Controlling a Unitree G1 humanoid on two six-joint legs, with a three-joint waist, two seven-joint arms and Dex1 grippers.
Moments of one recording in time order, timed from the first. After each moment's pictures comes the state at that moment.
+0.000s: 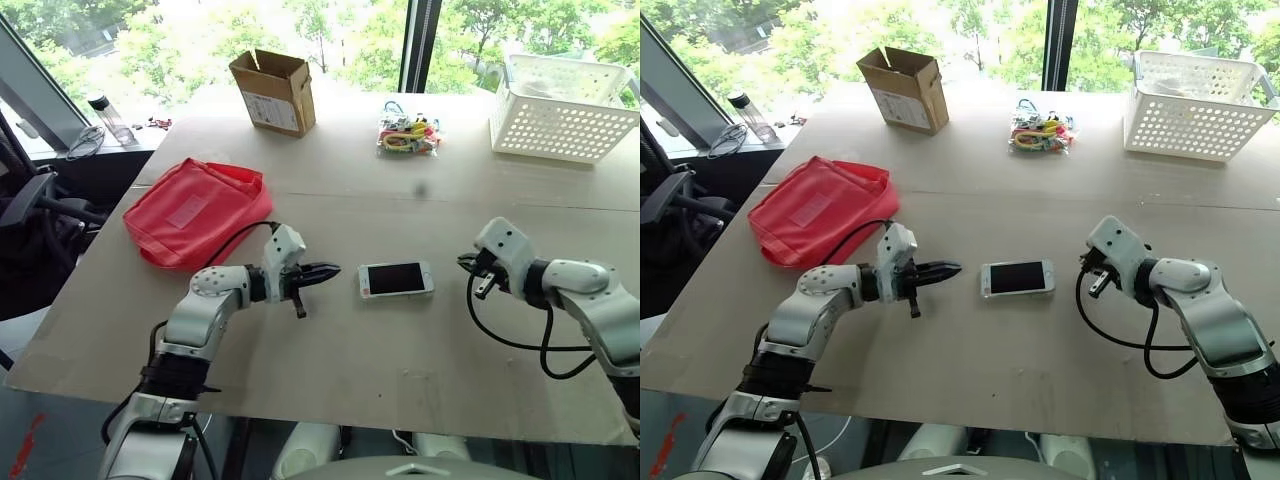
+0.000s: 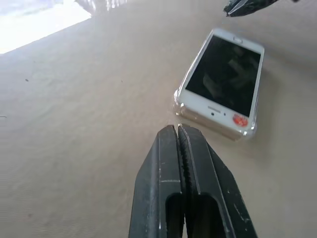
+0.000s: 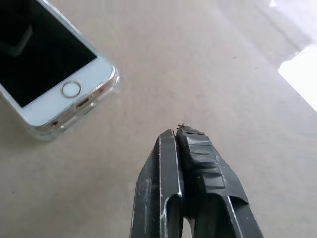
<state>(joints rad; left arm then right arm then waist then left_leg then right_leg) -0.34 0.49 -0.09 0.04 -0.33 0.37 -1.06 -0.26 -0.73 0.07 -0.36 0.19 0.74 0.74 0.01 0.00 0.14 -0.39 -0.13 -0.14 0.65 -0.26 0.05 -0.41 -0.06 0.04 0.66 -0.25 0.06</state>
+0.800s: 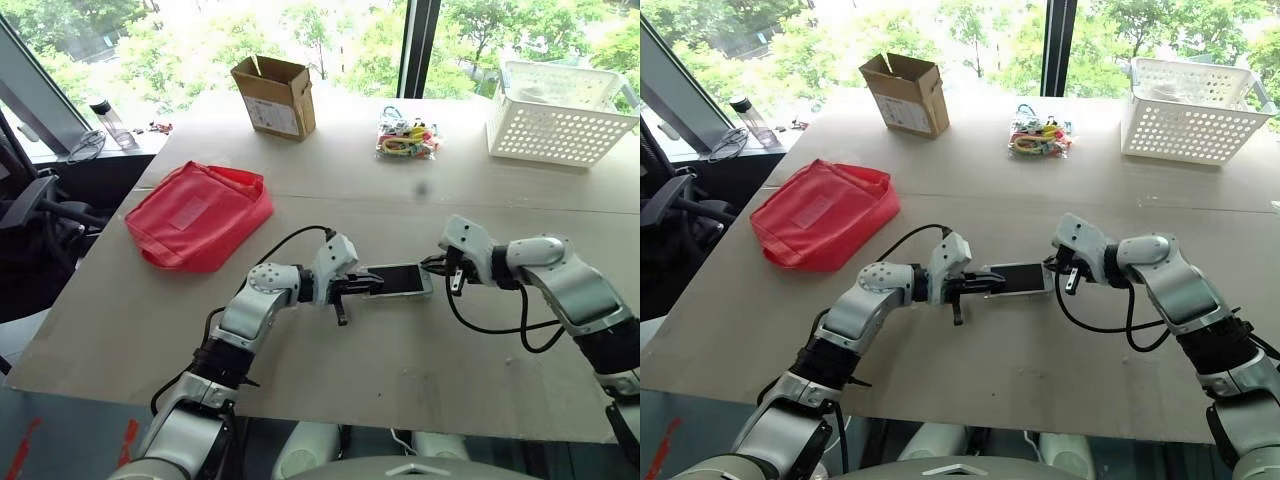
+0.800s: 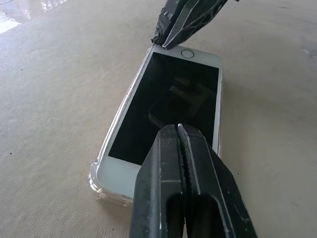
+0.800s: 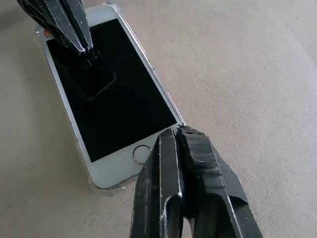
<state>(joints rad) -0.43 0.37 -0.28 0.13 -0.20 0.32 -1.01 -0.53 -0.70 0.36 -0.04 0.11 0.61 0.98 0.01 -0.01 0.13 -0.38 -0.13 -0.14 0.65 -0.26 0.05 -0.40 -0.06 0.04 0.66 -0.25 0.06</state>
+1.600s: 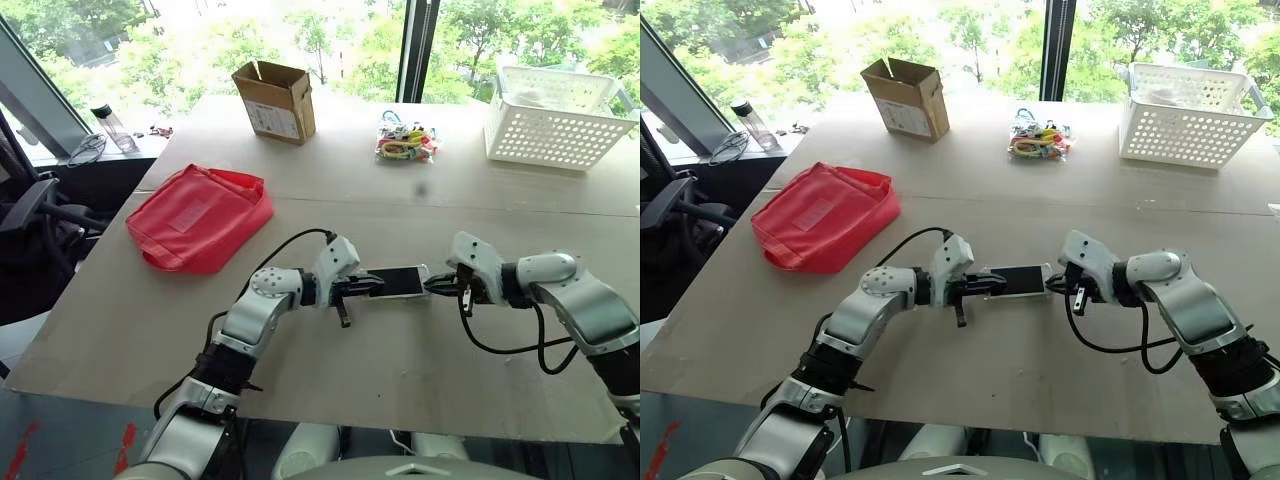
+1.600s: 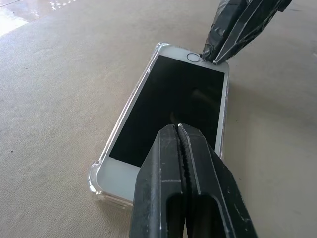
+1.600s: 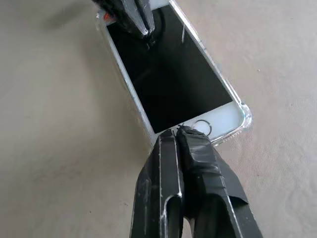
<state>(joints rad) -0.40 0.36 -0.28 0.11 -0.20 0.35 -0.97 -0.43 -0.76 0.36 -0.17 0.13 0.65 1.06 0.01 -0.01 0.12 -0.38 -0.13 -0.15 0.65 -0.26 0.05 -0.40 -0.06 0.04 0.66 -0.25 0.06</state>
